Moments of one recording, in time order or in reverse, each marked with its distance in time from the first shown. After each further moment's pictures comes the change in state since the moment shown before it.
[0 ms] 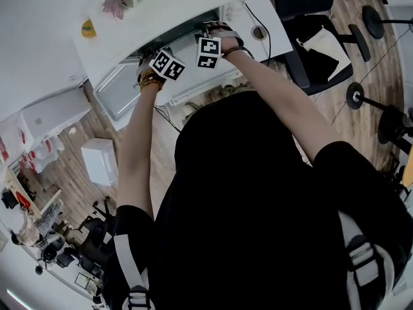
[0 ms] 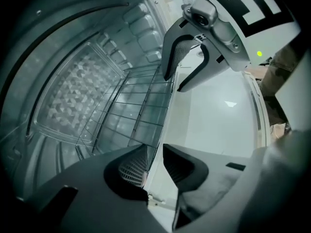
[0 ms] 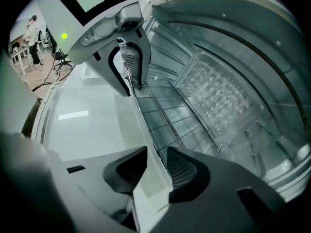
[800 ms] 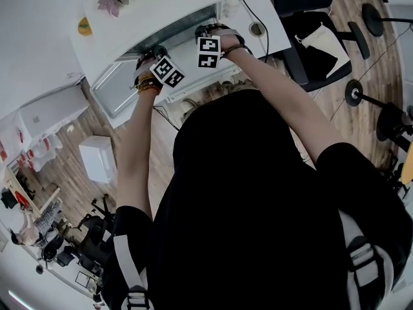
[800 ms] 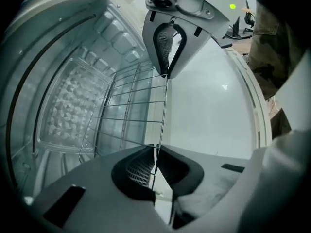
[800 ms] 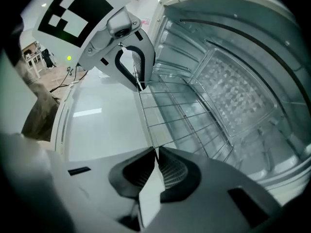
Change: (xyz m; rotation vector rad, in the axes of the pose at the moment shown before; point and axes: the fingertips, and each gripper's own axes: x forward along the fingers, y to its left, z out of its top) left arm -0.003 -0.023 -0.013 0.207 0.021 0.046; right arm -0.013 0.026 -0.009 -0.044 0.029 0.136
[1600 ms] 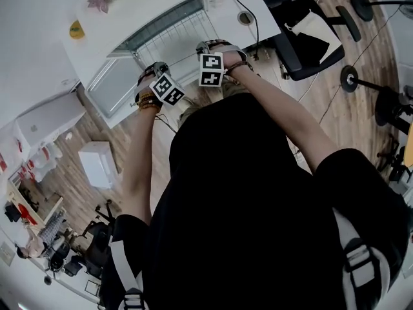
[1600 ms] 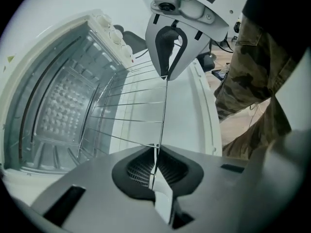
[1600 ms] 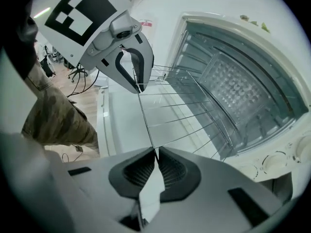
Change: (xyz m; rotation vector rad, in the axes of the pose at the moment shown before) left arm -0.056 -0.086 -0.008 0.014 -0.045 -0.124; right arm -0.054 0.090 -0.010 0.079 0.022 0.056
